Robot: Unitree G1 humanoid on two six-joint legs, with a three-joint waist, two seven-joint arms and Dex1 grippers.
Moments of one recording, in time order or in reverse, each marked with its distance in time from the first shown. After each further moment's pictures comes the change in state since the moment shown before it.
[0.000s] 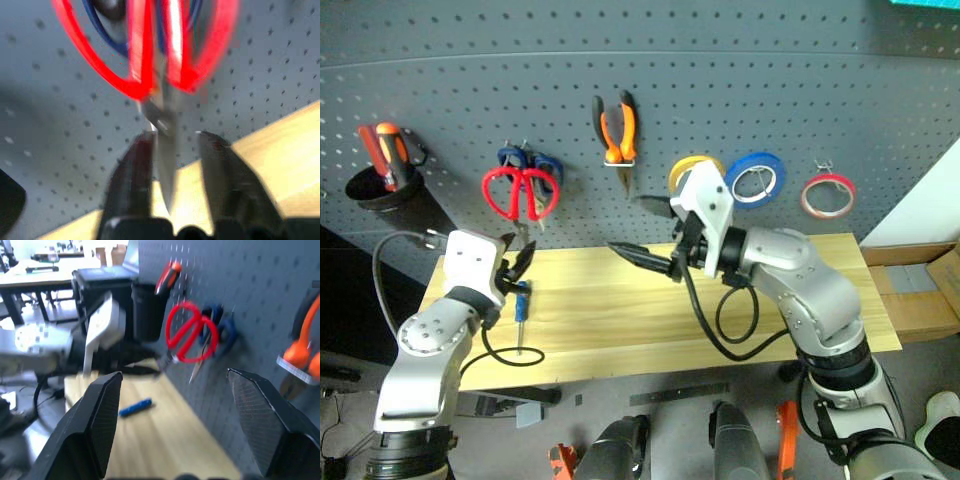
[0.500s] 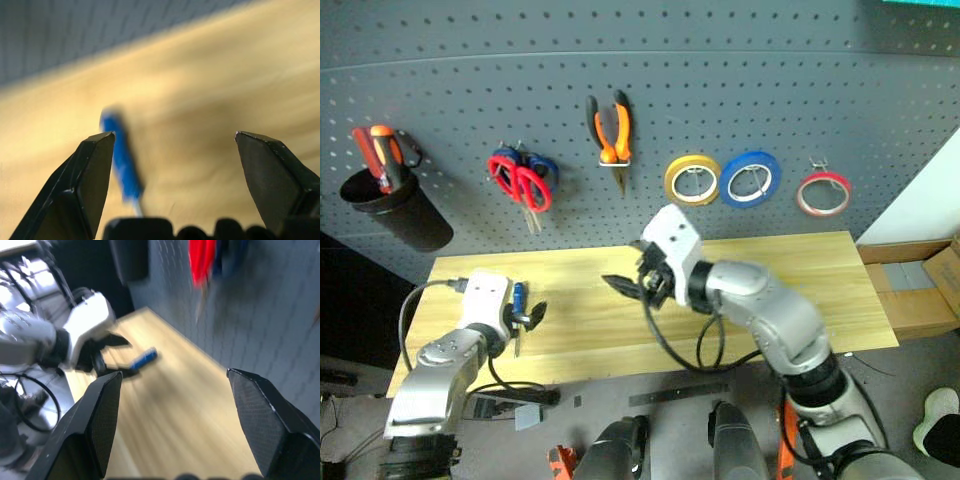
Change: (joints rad) left arm -0.004 -0.022 0.059 0.230 -0.030 0.343 0.055; right arm 0.082 0.161 0.176 0.061 -0.093 0.227 -0.259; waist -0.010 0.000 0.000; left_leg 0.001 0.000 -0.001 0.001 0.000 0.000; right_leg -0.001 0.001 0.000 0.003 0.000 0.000
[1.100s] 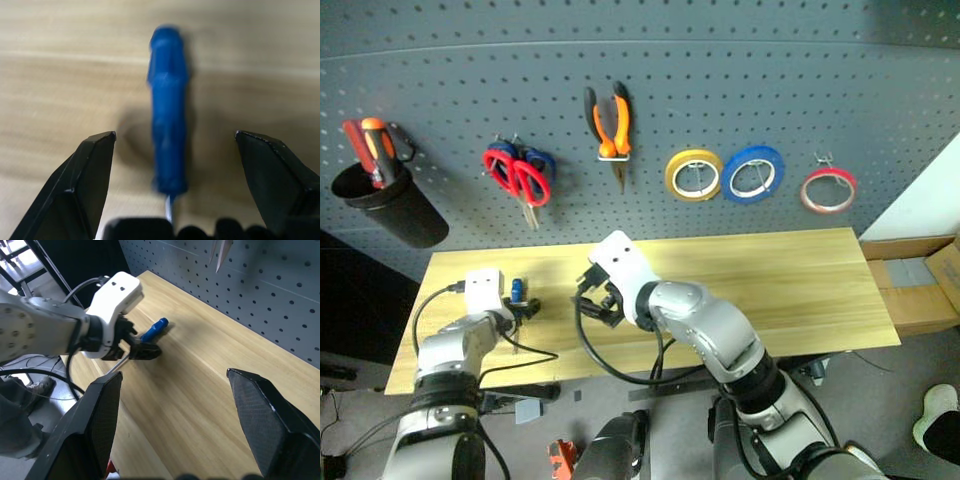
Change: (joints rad) left arm -0.311 -0.037 0.057 0.529 -0.032 -0.058 0.115; right arm -0.031 0.187 0.120 0.128 -0.112 0.044 -0.096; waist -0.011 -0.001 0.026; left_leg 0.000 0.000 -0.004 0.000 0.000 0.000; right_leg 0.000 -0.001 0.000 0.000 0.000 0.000
